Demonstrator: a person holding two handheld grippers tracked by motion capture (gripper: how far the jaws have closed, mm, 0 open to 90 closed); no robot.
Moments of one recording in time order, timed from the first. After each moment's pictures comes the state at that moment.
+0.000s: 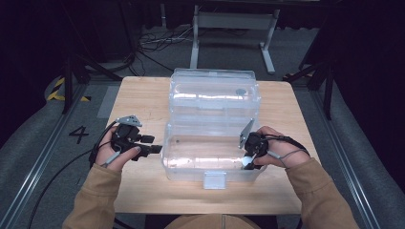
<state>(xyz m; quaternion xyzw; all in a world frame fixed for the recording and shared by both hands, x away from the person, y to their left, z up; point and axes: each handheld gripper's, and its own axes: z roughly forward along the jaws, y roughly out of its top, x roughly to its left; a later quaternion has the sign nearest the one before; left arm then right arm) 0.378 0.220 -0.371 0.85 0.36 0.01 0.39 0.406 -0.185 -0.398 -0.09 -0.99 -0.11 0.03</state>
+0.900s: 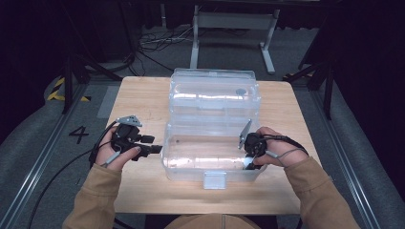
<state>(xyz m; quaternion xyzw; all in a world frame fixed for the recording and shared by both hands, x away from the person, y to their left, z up) 0.378 0.219 -0.372 0.85 0.36 0.01 0.39 0.411 -0.186 -0.408 -0.10 -0.99 -0.09 0.04</state>
